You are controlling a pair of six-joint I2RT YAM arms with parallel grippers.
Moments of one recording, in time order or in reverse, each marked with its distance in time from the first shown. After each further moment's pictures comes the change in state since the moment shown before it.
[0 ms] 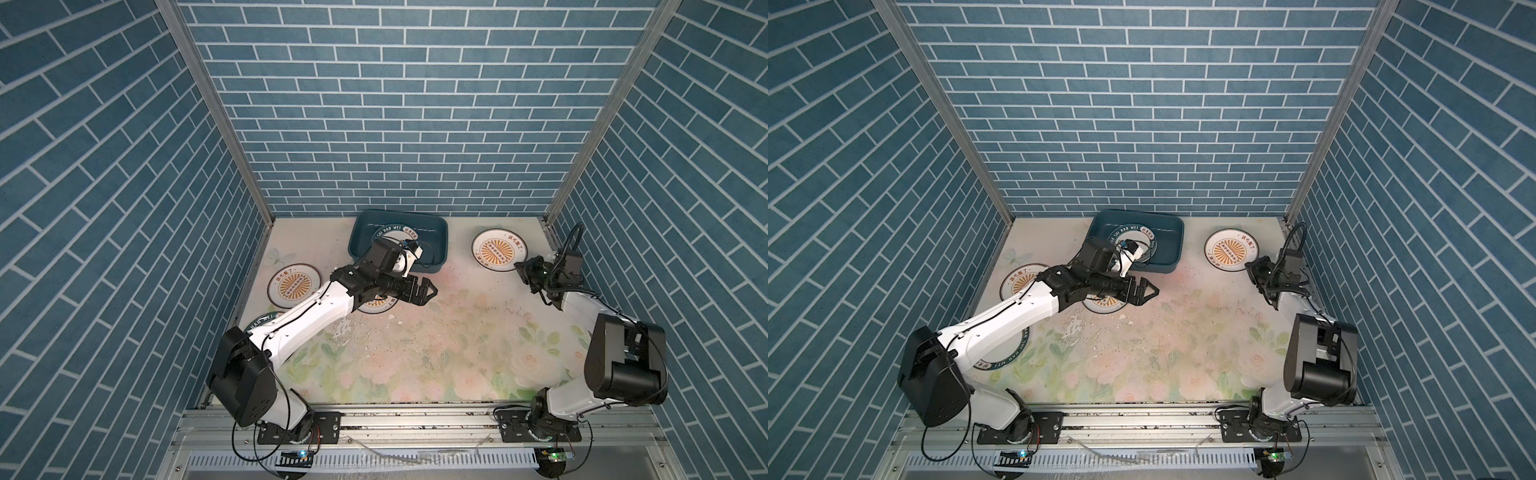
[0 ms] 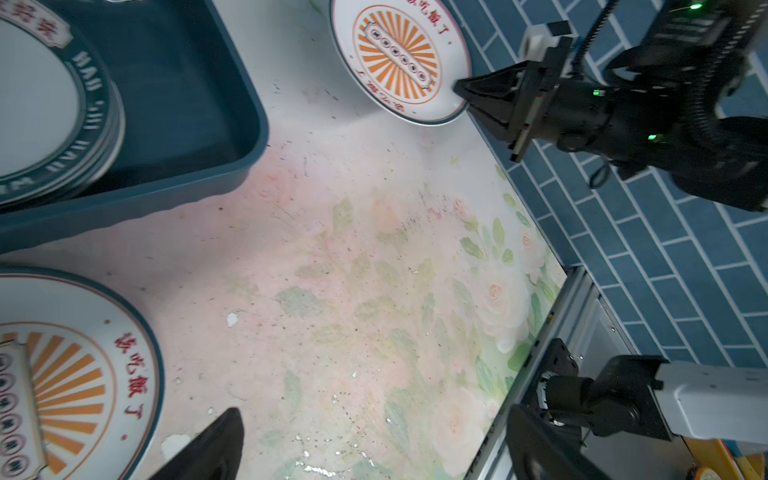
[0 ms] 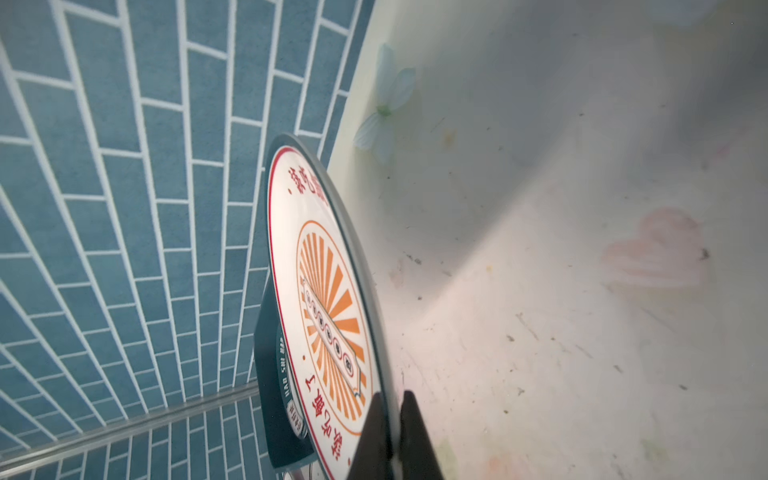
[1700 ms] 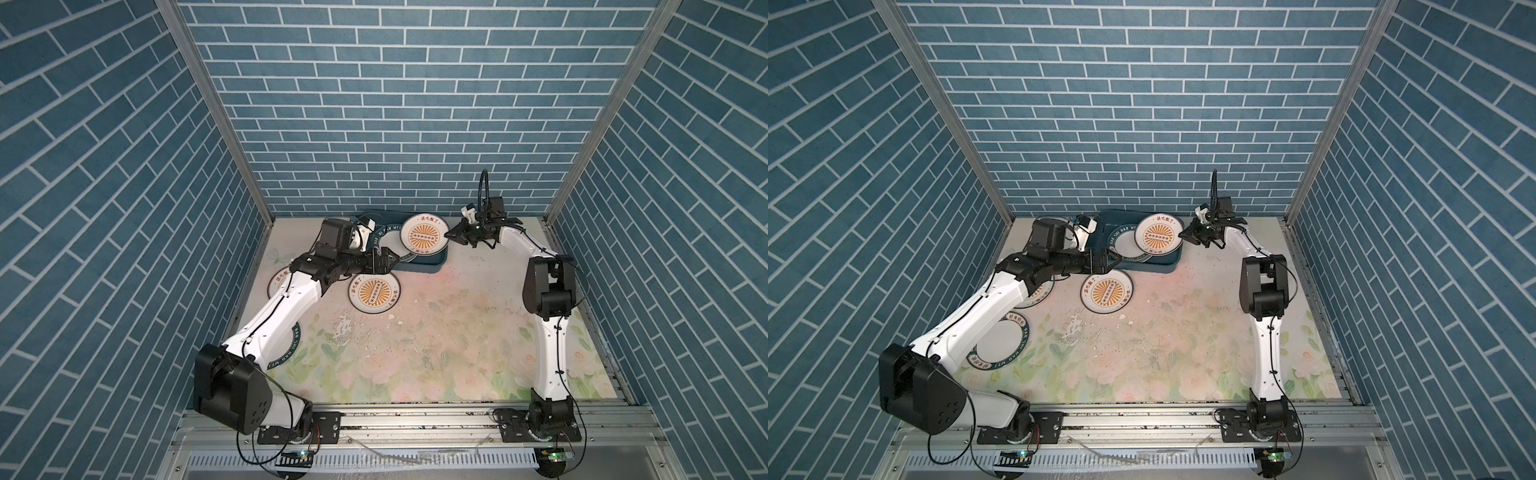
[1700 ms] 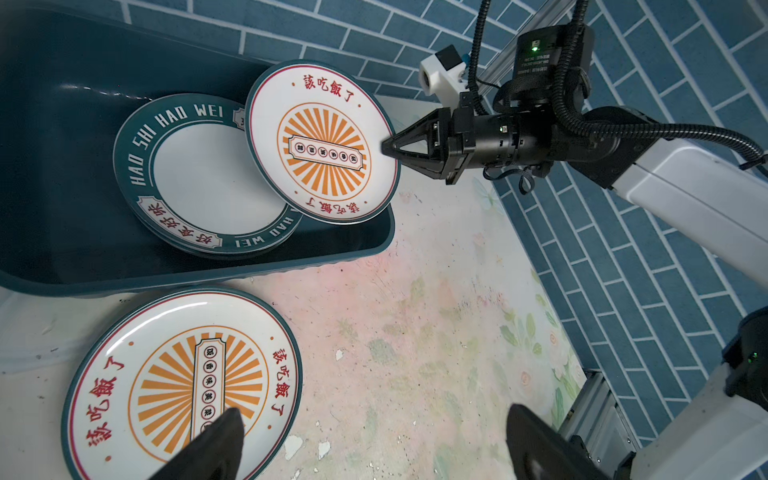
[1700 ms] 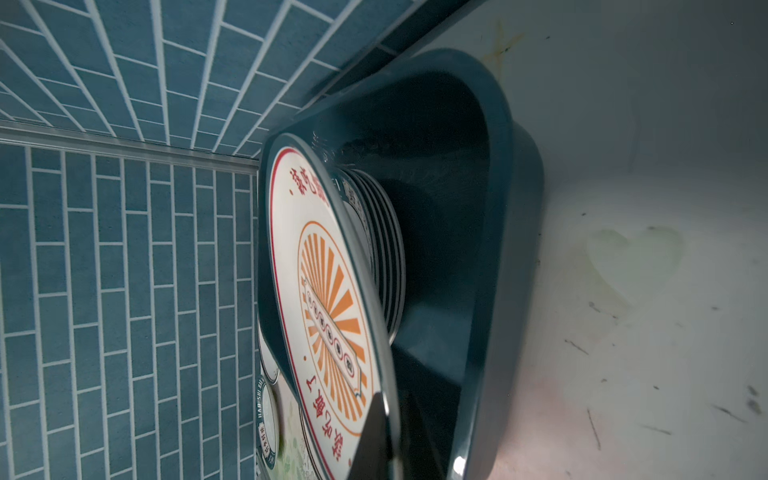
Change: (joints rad) left arm 0.307 -0.052 0.016 0.004 0.112 -0.003; right arm 0.348 0.851 1.137 -0.557 -0.294 -0.411
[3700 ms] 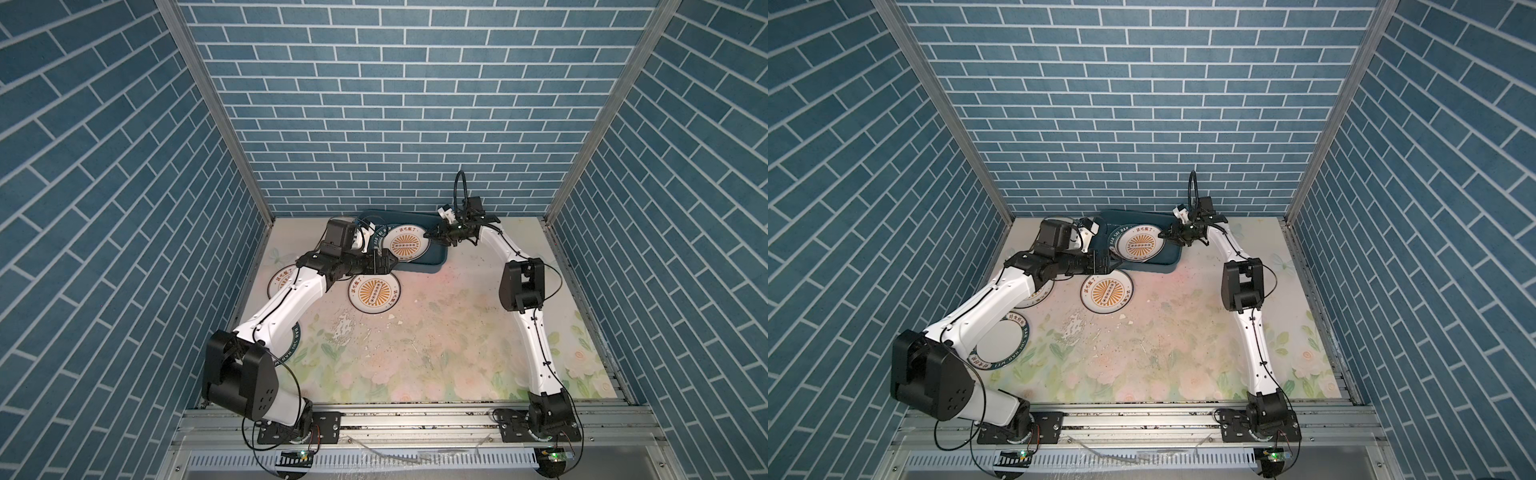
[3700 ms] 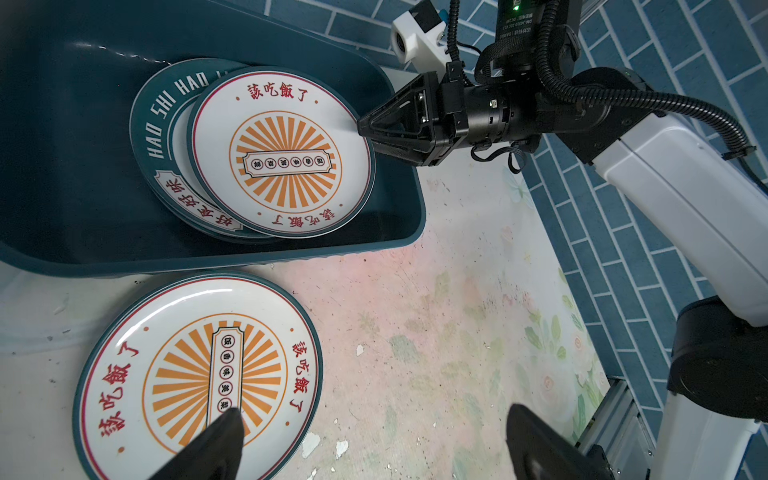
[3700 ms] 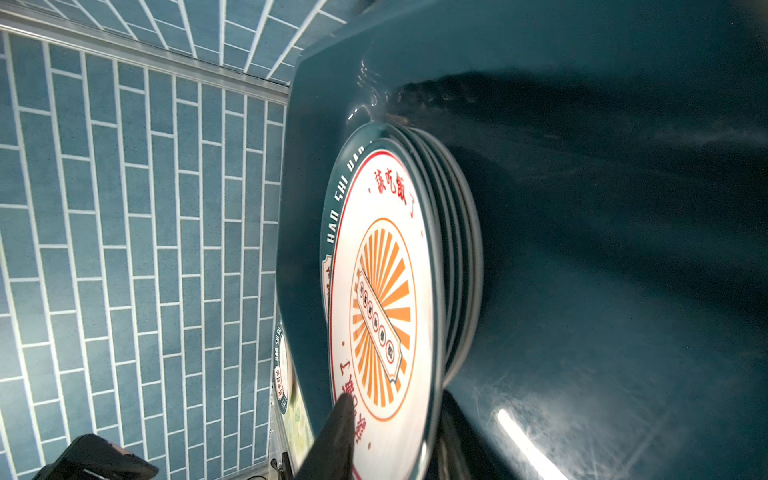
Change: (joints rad) left arm 0.009 0.056 0.000 -0.003 -0.034 0.000; right arm 0.055 0.314 0.460 -0.188 -0.181 -0.098
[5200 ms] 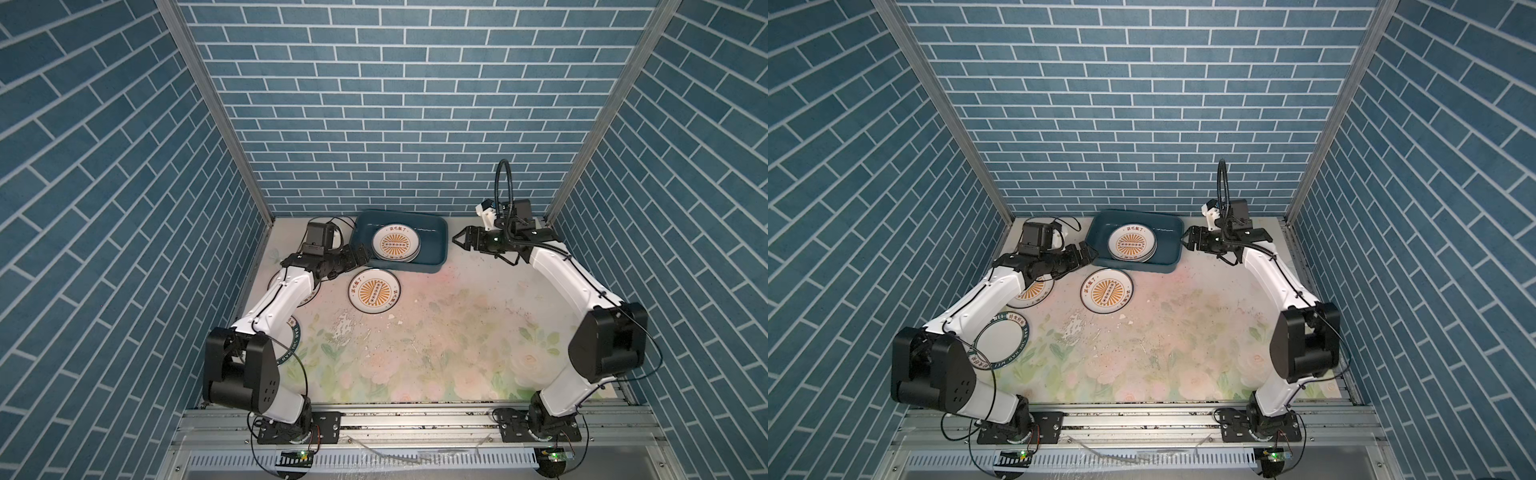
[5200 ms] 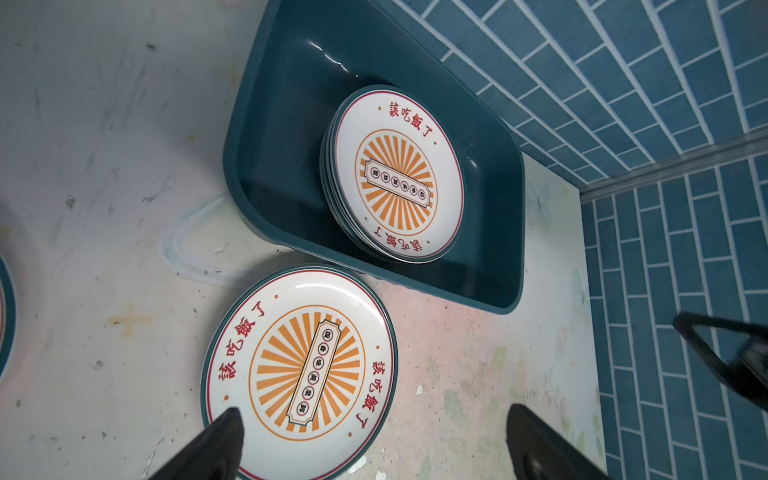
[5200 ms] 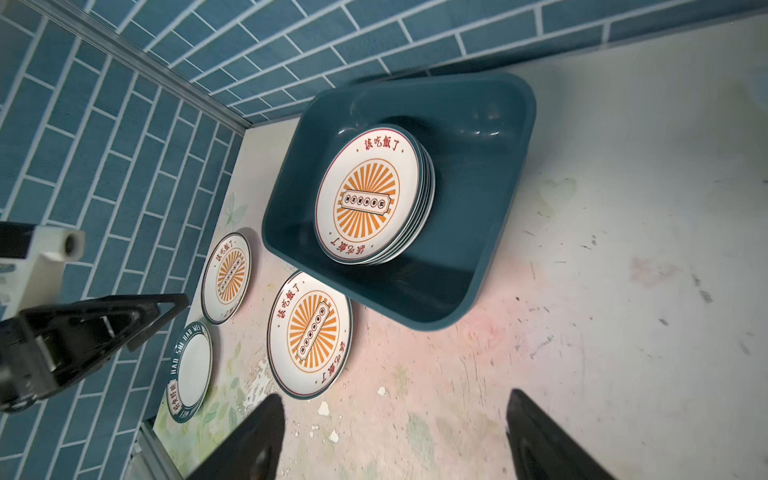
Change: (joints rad) left arm 0.157 0.009 -0.079 0.035 -0.112 -0.251; right arm -0.005 -1.094 -1.051 0.145 0.494 -0.156
